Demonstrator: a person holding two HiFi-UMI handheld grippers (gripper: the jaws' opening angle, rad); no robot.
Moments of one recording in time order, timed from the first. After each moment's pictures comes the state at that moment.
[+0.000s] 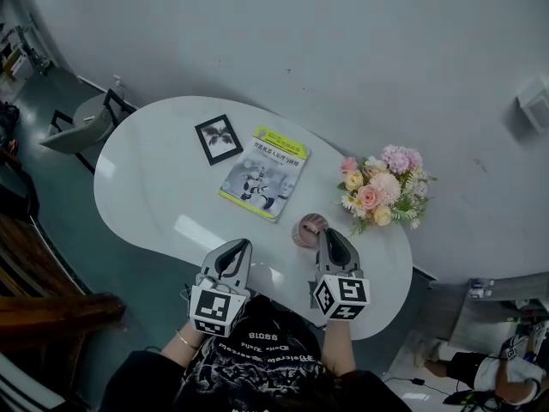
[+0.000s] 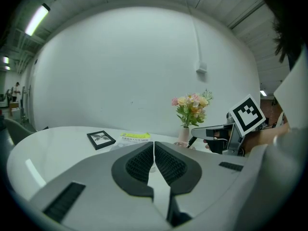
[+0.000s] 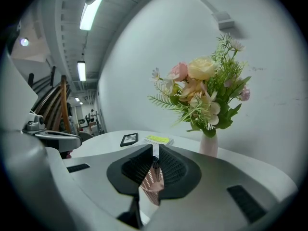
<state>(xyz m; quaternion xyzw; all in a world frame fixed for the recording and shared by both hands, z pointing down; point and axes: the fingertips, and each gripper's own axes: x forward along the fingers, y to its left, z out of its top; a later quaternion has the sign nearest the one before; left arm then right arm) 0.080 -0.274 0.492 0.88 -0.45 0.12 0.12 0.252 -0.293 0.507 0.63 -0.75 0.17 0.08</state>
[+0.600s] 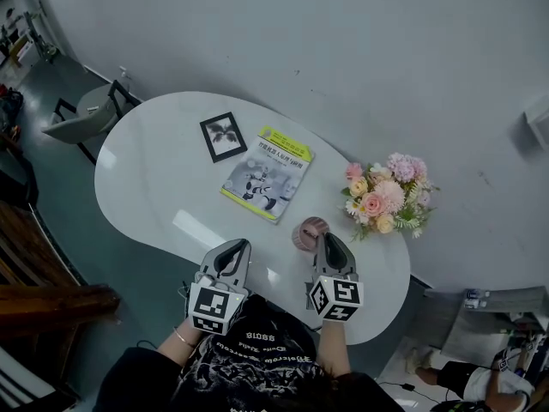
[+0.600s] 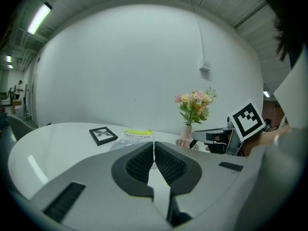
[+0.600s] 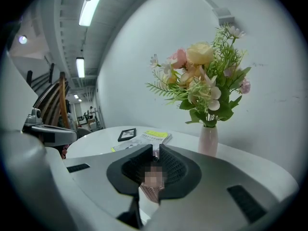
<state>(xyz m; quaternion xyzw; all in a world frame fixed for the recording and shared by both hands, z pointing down) 0.075 -0.277 0.504 0.87 -0.46 0.13 0.14 0.253 -0.298 0.529 0.63 -0.75 0.17 0.10</state>
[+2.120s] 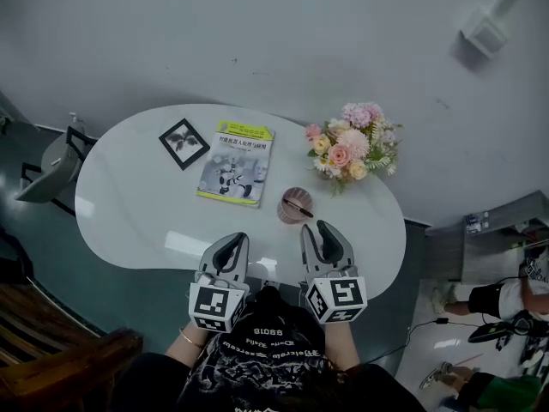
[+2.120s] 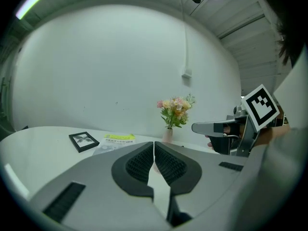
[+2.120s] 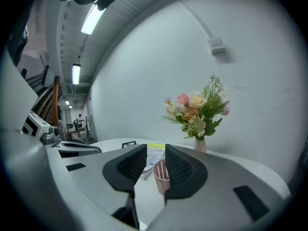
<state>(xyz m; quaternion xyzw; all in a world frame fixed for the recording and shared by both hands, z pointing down) 0.088 -0.255 0.484 0.92 -0.36 0.11 0.12 0.224 -0.230 0.463 0.69 -0.71 0.14 0.05</state>
